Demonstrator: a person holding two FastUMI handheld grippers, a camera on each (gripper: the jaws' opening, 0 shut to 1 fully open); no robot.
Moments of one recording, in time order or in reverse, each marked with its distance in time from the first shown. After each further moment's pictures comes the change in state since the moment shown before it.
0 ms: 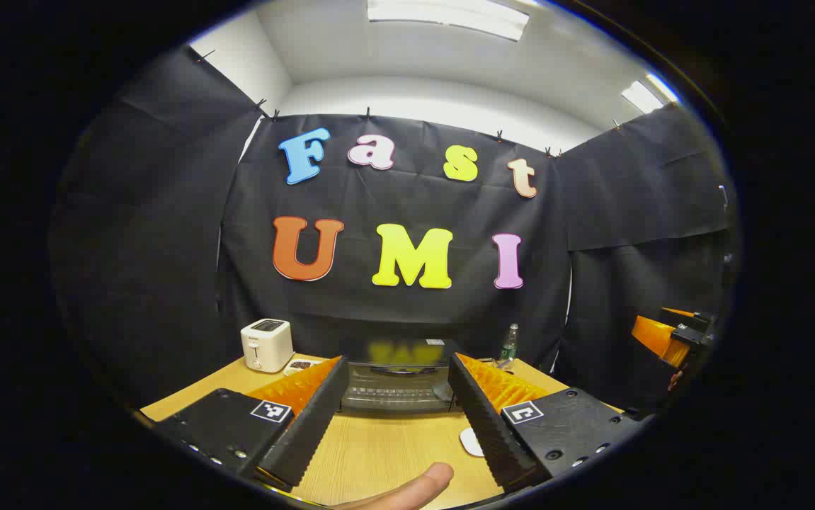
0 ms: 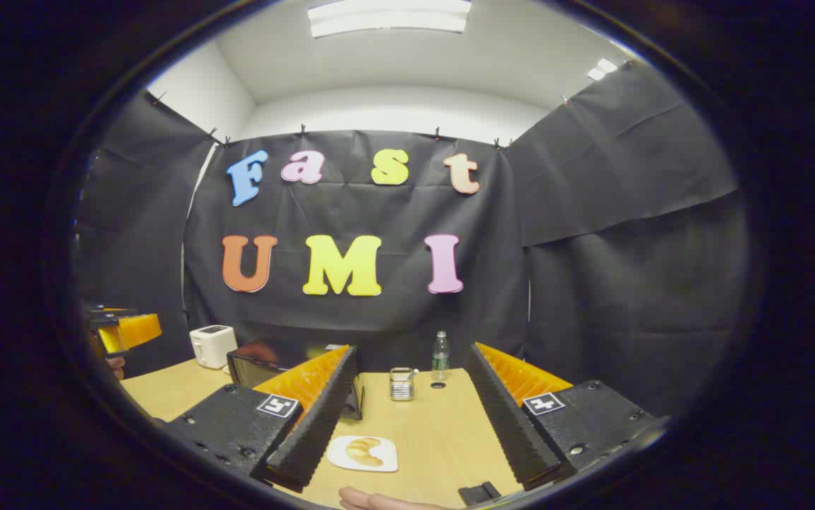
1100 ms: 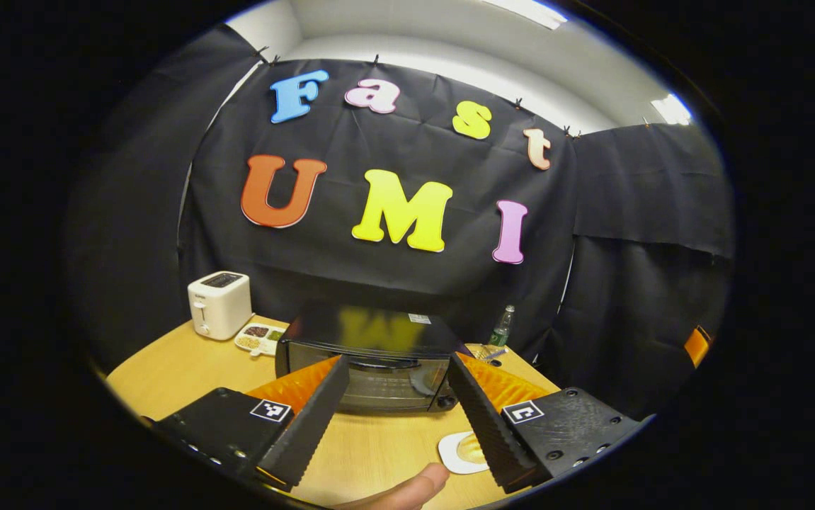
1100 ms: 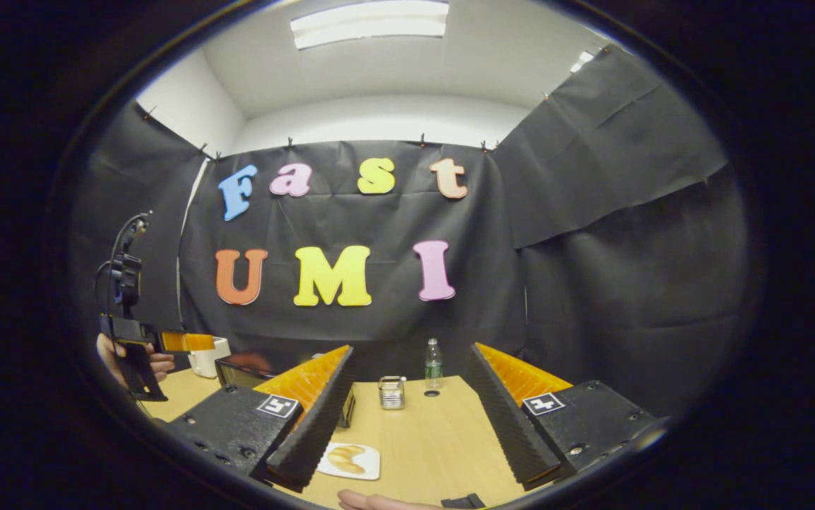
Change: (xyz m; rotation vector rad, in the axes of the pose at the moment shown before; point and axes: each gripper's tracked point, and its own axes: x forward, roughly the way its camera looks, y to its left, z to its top) left arm 0.170 -0.018 -0.064 -0.114 0.196 -0.059; right arm 0.034 -0.050 -0.015 0.064 -0.050 0.027
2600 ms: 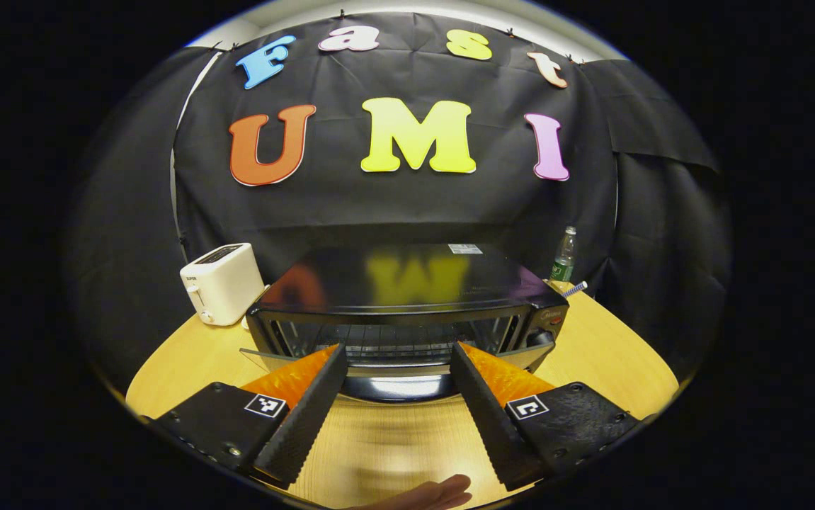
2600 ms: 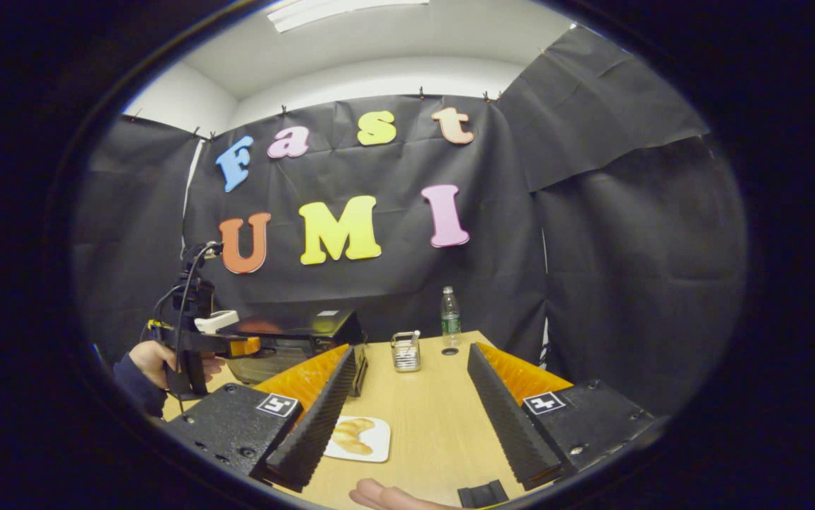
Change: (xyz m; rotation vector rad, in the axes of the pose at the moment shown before) left arm 0.089 0.026 -0.106 0.161 0.221 0.138; right arm 0.022 0.000 -0.083 0.053 0.181 0.028
